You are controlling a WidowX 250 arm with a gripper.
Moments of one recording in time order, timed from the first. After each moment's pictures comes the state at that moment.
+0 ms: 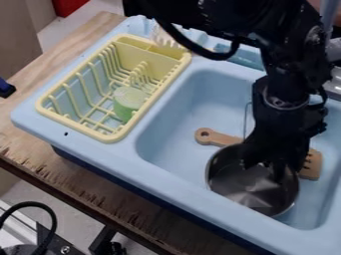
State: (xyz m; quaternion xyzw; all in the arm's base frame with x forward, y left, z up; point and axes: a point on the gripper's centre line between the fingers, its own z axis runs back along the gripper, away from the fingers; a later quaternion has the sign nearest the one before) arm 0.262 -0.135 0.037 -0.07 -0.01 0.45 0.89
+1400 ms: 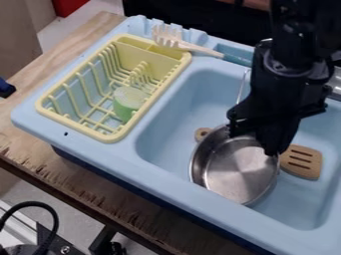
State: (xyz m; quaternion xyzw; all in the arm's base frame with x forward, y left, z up) arm 0.249 -0.121 0.082 -0.02 -0.02 0.40 0.92
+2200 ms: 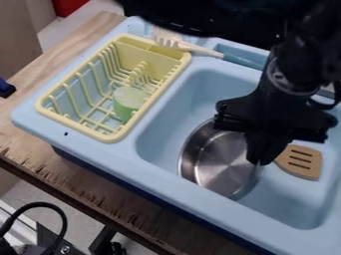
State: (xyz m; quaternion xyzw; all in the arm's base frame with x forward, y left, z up) arm 0.231 -0.118 0.087 0.05 -0.08 0.17 0.98
